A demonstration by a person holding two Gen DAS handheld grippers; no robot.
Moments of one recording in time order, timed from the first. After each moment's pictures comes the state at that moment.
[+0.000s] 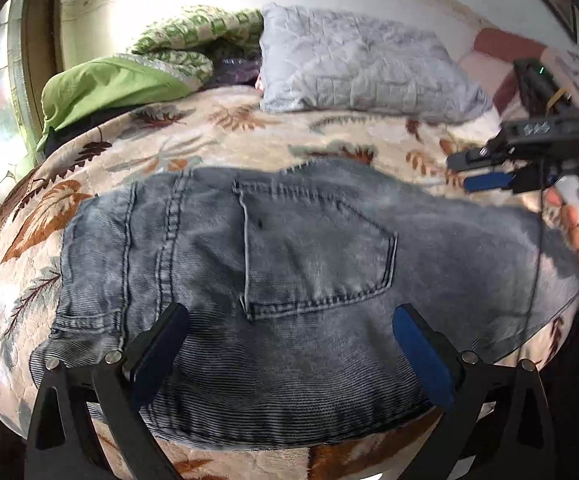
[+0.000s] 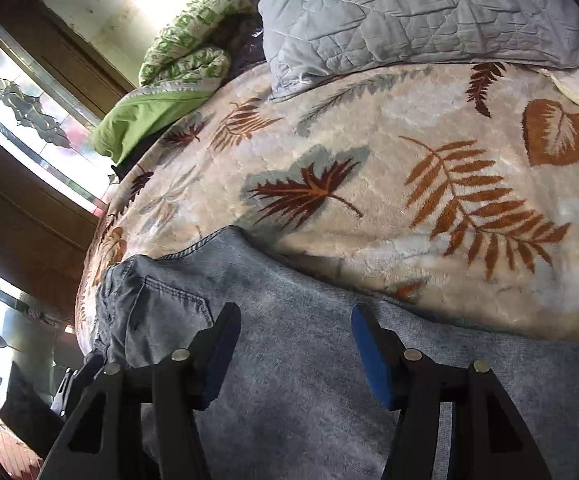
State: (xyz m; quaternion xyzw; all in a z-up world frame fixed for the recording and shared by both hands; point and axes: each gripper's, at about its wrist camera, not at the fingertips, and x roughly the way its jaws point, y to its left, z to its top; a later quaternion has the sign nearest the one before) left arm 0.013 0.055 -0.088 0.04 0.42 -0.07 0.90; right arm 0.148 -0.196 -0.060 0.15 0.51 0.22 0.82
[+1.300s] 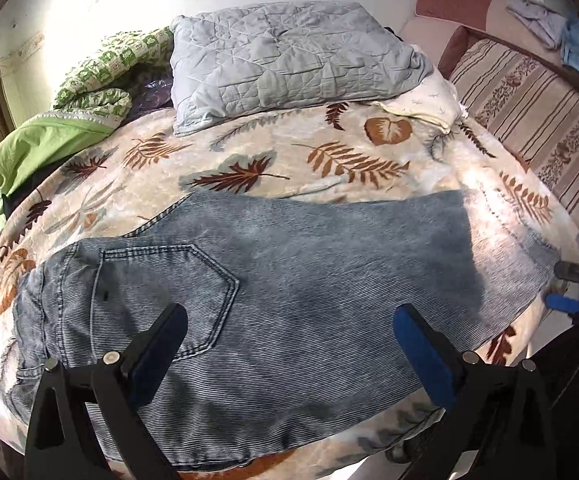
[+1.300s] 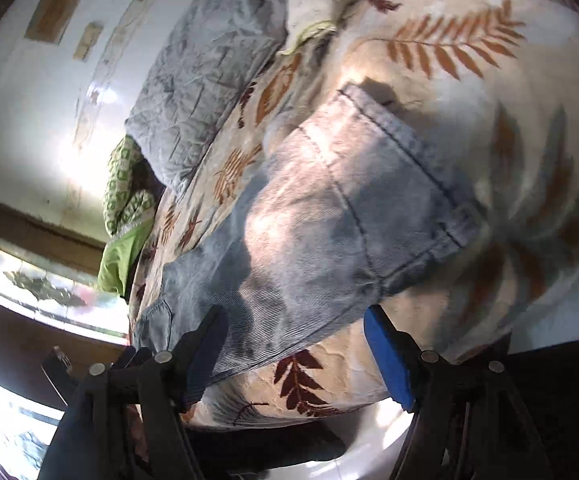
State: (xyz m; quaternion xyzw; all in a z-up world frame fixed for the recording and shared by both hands) left arm 0.007 -0.071 -0.037 0.07 0.41 -0.14 0.90; right arm -0.076 -0.427 -0.123 0.46 0.41 0.05 0.78
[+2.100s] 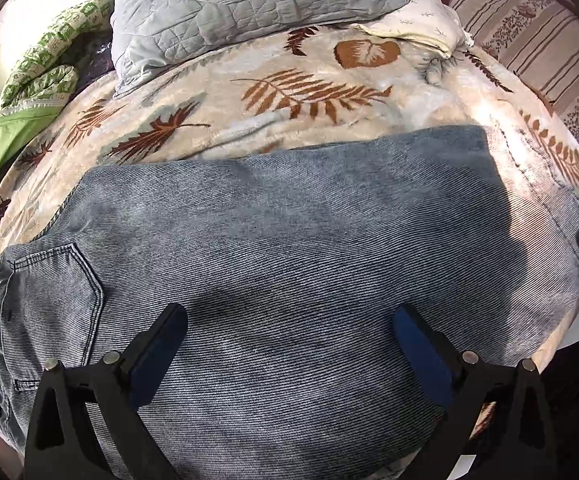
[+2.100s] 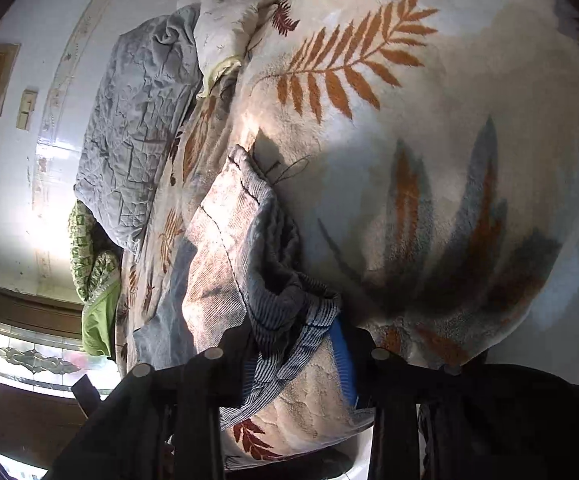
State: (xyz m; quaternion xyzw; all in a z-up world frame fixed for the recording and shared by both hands) left arm 0.050 -0.167 -0.086 0.12 0.50 -0.13 0.85; right arm -0.048 -0.480 -0.137 0.48 0.42 -0.03 0.77
